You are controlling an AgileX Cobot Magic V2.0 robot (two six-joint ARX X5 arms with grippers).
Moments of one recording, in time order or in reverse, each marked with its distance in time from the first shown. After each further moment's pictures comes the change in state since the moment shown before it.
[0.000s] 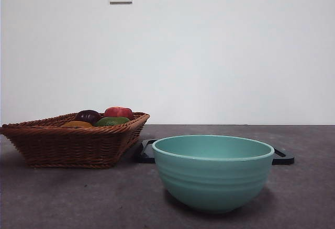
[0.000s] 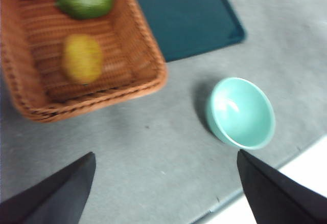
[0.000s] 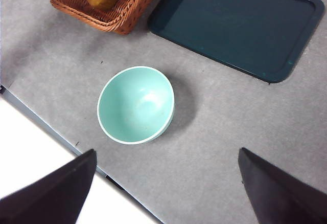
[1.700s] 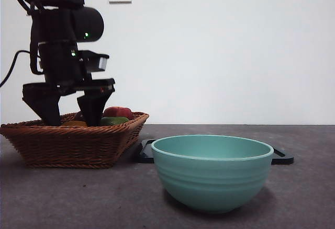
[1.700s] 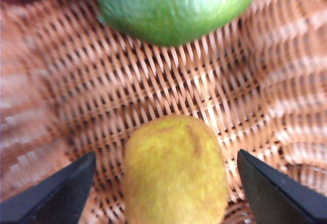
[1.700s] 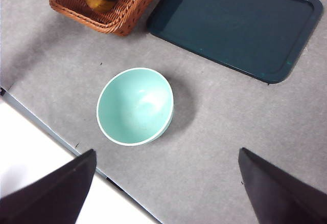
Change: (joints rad) left arm -0.169 1.014 0.319 0.265 -0.439 0.071; right arm 0.000 0.000 0.000 0.004 0.000 0.007
